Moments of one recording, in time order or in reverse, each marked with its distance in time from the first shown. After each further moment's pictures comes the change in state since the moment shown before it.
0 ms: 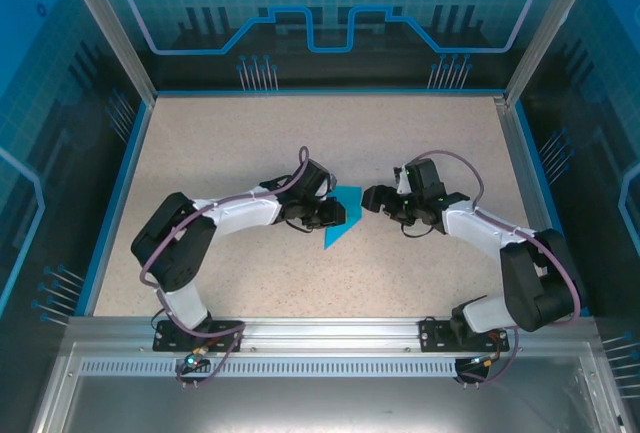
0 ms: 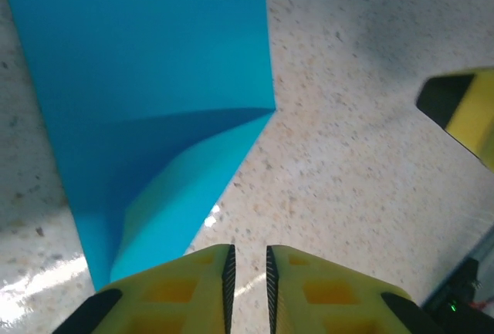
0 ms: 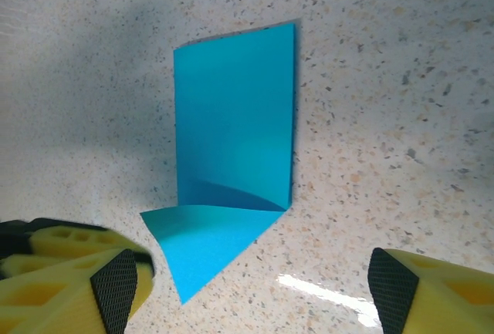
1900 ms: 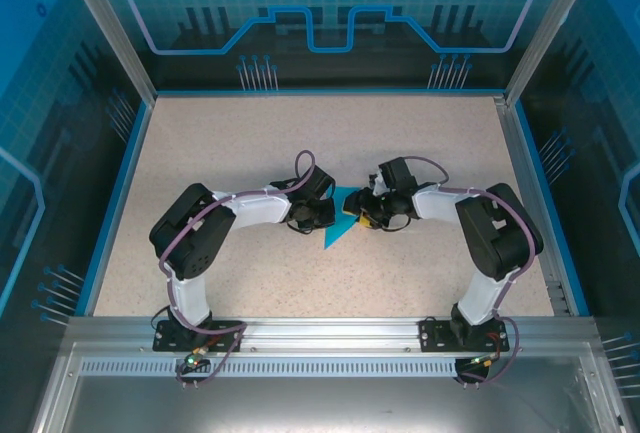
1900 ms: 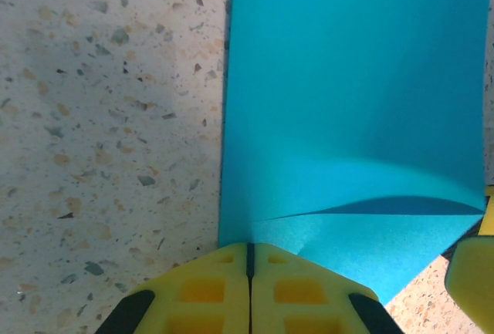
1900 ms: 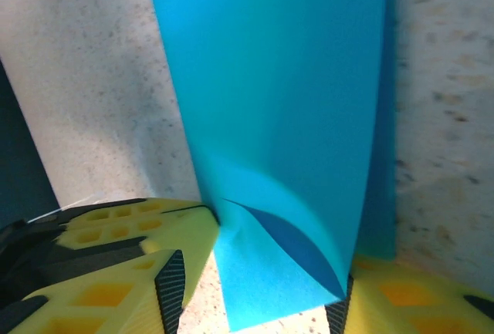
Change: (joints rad) left arm 0.000 0.110 0.026 -0.043 -0.210 -0.080; right arm 0.072 0.342 0.135 0.106 -0.200 0.187
